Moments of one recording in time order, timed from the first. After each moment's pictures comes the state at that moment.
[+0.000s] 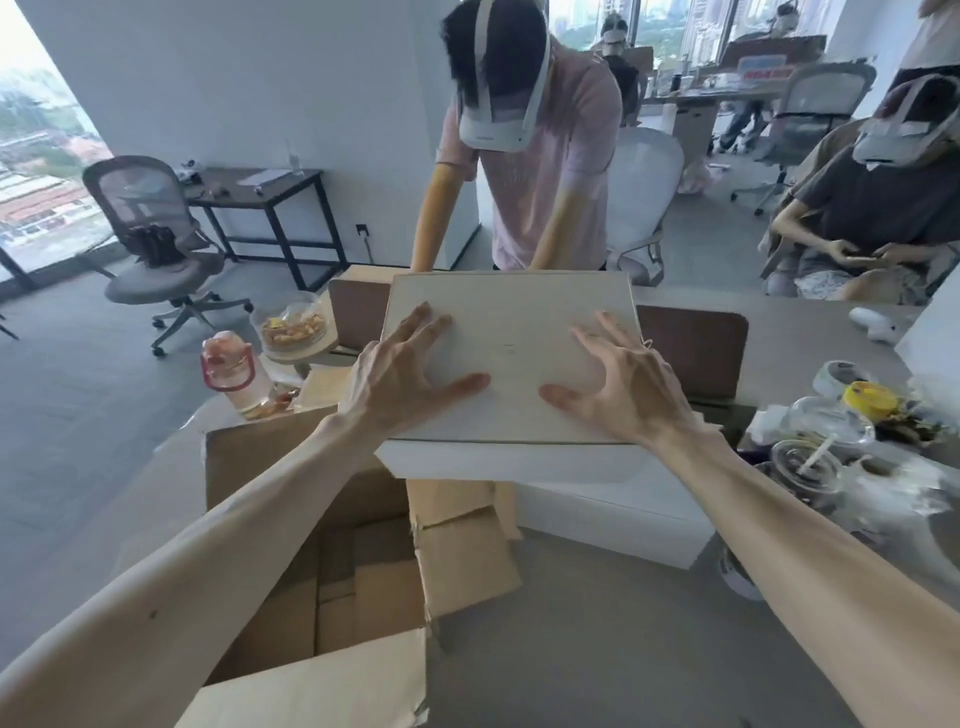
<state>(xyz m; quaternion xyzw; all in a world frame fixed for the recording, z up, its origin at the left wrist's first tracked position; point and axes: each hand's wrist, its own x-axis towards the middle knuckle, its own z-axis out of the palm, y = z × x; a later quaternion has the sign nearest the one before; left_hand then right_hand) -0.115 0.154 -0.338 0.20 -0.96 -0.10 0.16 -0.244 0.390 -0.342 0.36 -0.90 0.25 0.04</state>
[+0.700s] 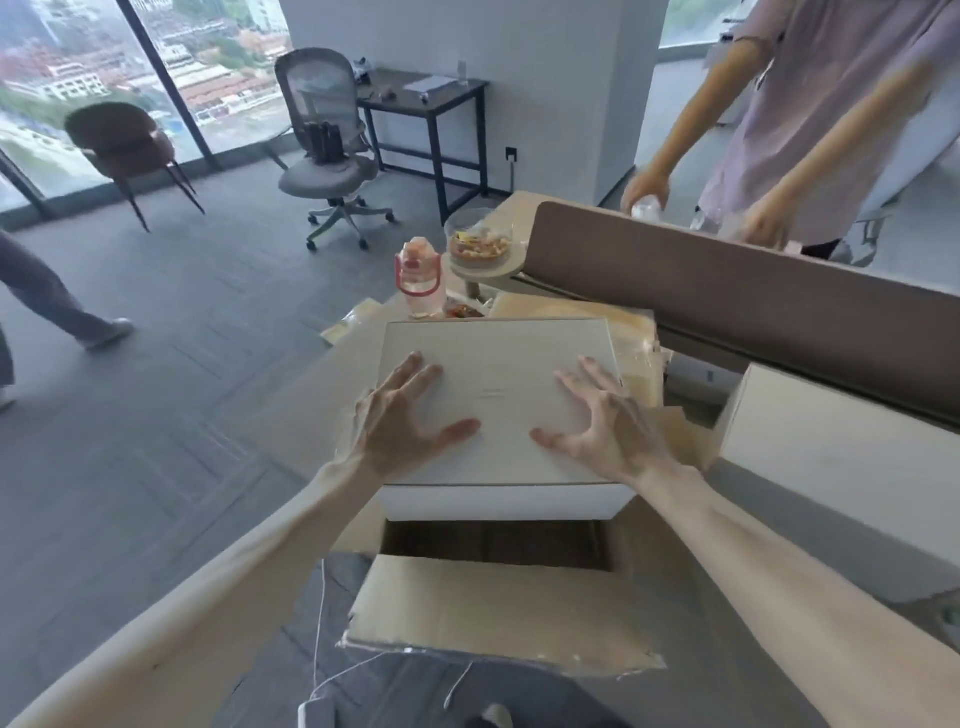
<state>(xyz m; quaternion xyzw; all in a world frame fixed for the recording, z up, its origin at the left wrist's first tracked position) 0.144 0.022 -0.410 0.39 -0.90 -0.16 0.11 -0.059 0.189 -0.411 0.49 -0.83 0.22 -0.11</state>
